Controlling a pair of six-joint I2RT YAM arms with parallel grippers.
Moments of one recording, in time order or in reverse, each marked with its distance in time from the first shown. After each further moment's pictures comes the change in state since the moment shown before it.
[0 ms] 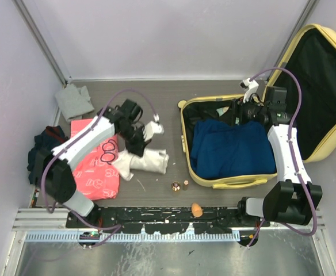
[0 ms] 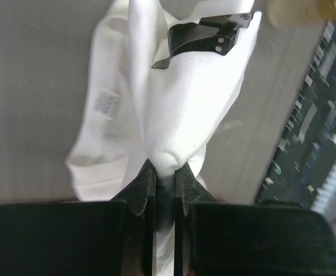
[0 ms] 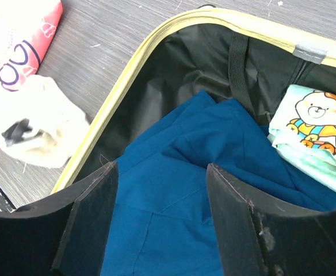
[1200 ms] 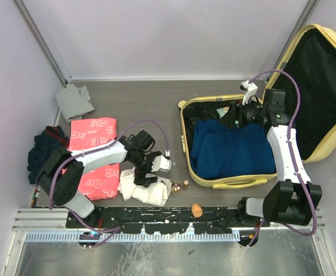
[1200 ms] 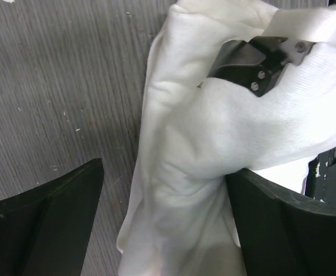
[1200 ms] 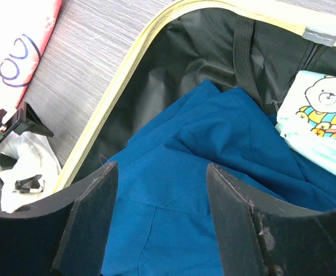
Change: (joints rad) left arm -0.198 -0.034 -0.501 0.386 0.025 0.183; right arm 0.000 -0.003 -0.029 -0.016 0.003 0.005
